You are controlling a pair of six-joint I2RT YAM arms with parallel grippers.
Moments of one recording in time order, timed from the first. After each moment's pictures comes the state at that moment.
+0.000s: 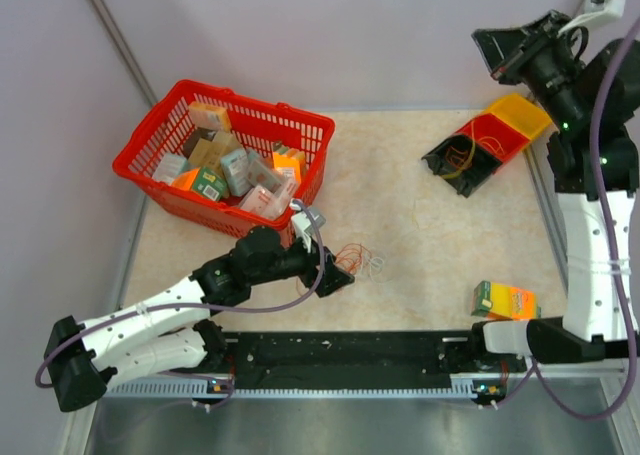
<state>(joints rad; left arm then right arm) -0.96 0.91 0.64 -0.02 0.26 -0.42 0.10 1.36 1.98 -0.42 -0.31 0.54</state>
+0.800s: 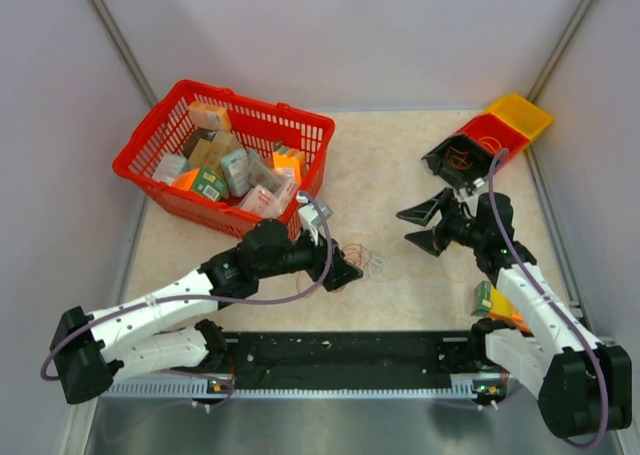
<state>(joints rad) -0.96 0.98 0.69 0.02 0.27 -0.48 0.14 0.95 0.53 -0.05 -0.63 1.16</state>
